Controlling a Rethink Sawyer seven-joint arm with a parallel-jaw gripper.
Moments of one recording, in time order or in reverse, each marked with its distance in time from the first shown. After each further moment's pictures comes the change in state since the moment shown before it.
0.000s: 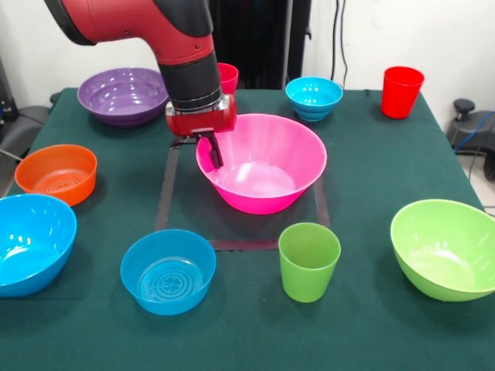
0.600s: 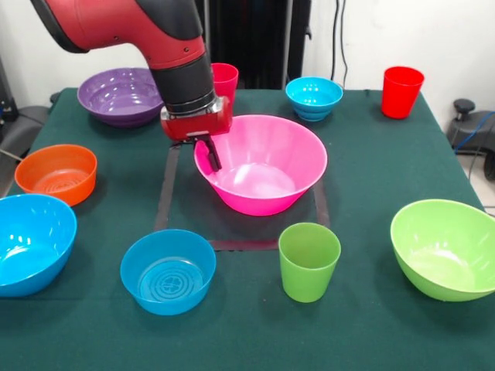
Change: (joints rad) arm -0.074 0.035 0.068 -0.010 -0.017 0.033 0.000
